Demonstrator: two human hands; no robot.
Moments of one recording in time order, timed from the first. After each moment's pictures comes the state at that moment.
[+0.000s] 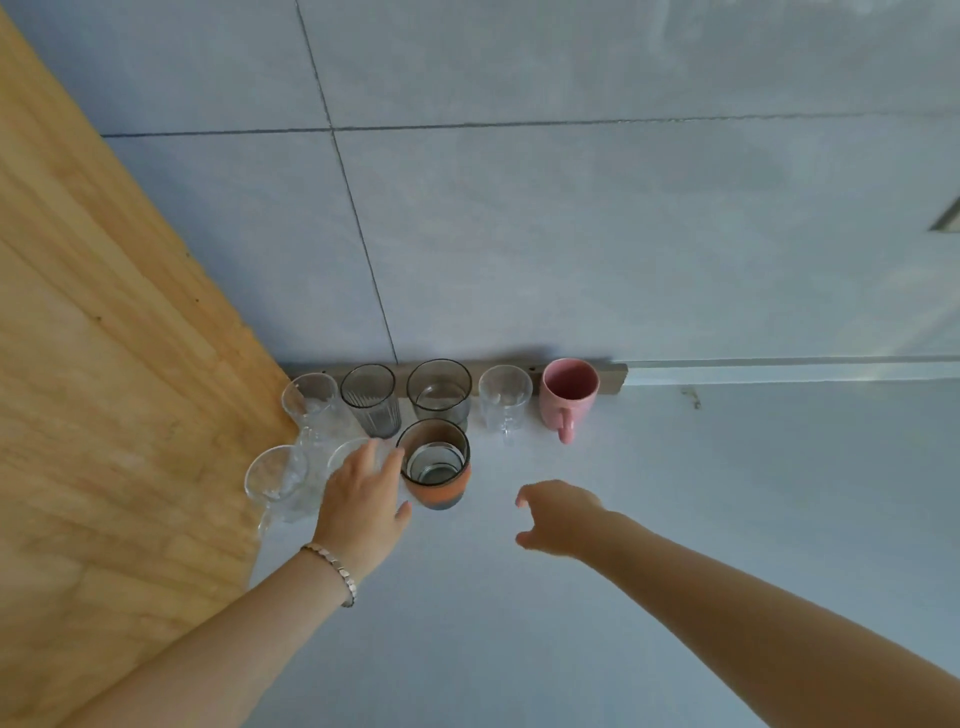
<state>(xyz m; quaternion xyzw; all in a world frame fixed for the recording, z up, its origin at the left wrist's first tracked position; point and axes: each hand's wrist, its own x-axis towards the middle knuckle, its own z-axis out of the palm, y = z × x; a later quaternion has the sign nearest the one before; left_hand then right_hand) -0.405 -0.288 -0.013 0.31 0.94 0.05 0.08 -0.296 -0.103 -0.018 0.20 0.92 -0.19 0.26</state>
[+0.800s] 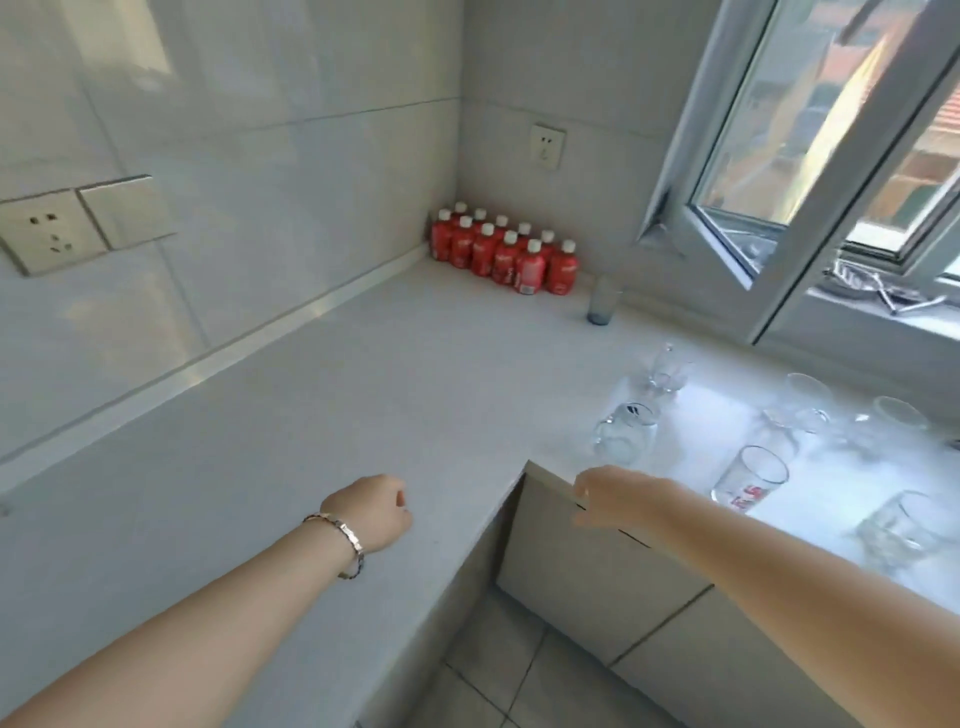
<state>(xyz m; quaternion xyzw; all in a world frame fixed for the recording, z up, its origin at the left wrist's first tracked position) 0.148 0.098 0.035 0.66 0.70 -0.03 0.26 0.414 0.120 0.055 0.65 0.70 -0.21 0.23</state>
